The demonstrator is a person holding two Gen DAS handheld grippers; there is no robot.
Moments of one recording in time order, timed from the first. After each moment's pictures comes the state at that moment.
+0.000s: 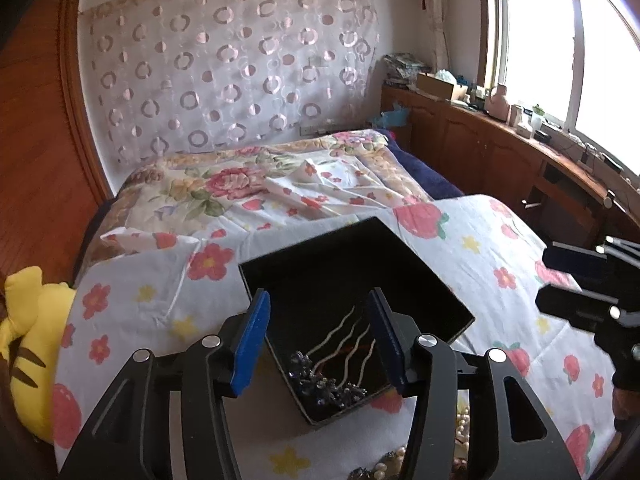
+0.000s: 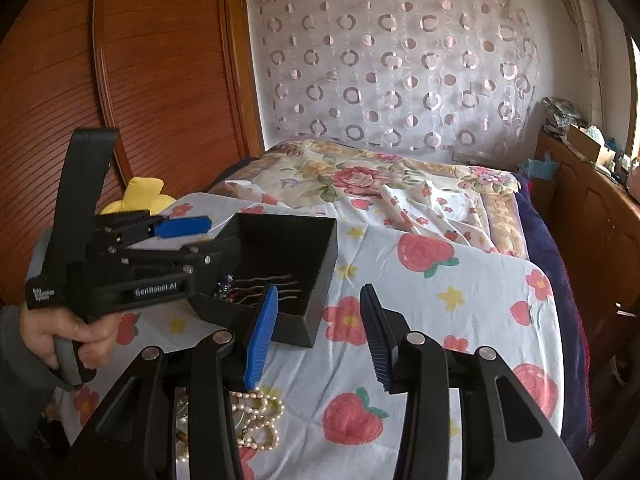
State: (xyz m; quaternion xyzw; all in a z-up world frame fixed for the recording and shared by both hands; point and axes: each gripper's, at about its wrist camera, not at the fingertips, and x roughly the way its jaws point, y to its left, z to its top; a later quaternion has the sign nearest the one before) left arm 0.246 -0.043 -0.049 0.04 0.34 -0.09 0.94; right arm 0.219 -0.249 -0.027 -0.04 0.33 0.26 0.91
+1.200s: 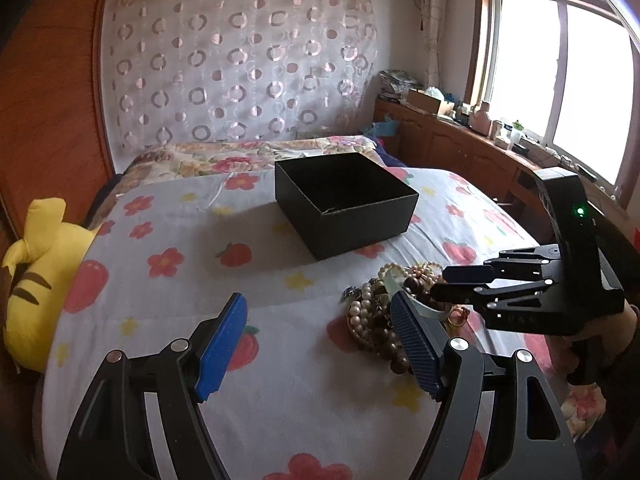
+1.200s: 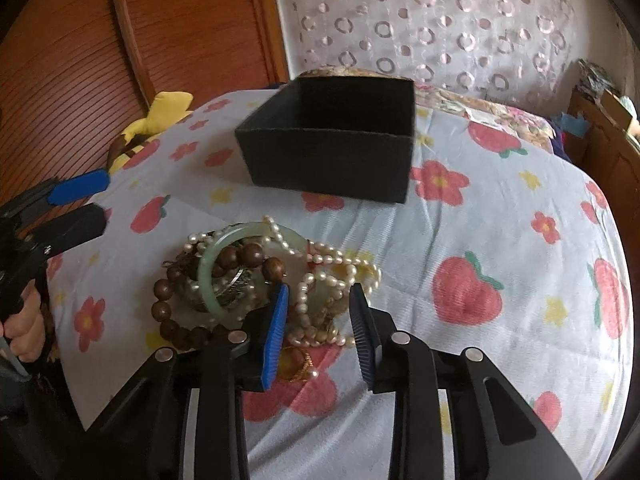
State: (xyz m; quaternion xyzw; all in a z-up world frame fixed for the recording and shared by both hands) left arm 0.088 0.001 -0.073 -0.01 0.32 -0.11 0.94; right arm 0.165 -0.208 -0.108 -0.08 0.44 0.29 0.85
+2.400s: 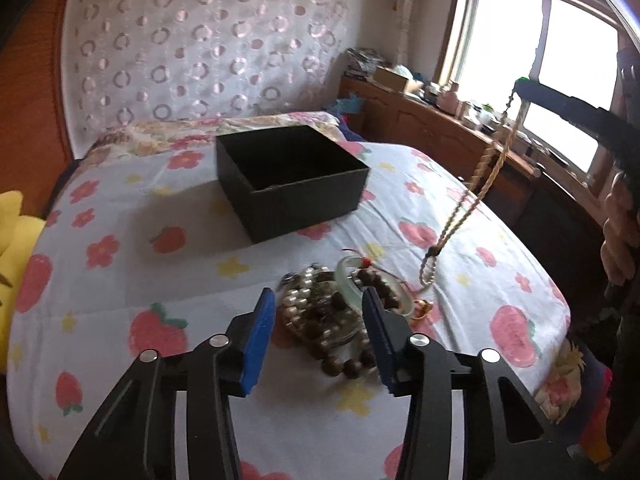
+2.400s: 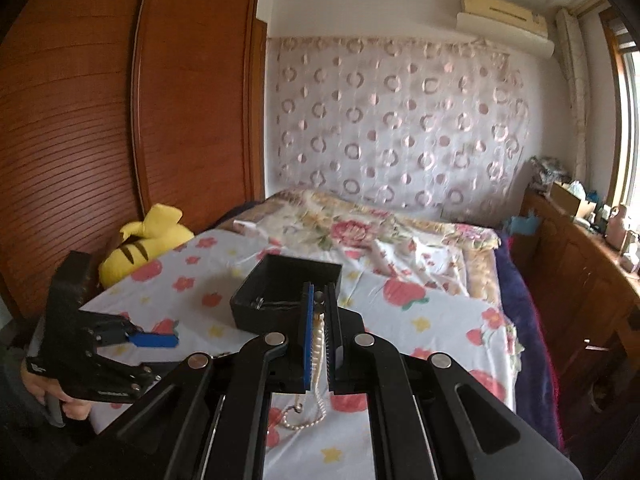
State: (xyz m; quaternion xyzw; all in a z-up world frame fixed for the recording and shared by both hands) left arm 0.109 -0.036 -0.081 -0.01 0.37 -0.18 0.91; right arm 0.122 -0.273 0.048 -0.07 0.22 0.25 0.94
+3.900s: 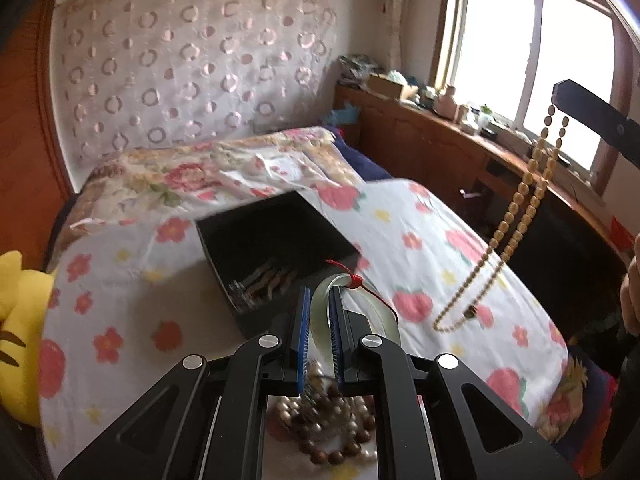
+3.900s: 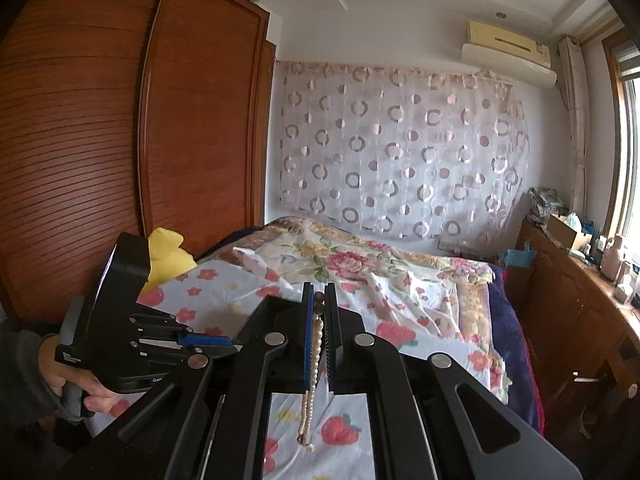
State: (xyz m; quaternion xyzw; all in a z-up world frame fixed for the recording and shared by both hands) left arm 0.165 -0.056 -0.019 0.01 0.35 -0.17 0.92; right arm 0.127 -0.267 0.093 -0.08 0.18 0.26 0.95
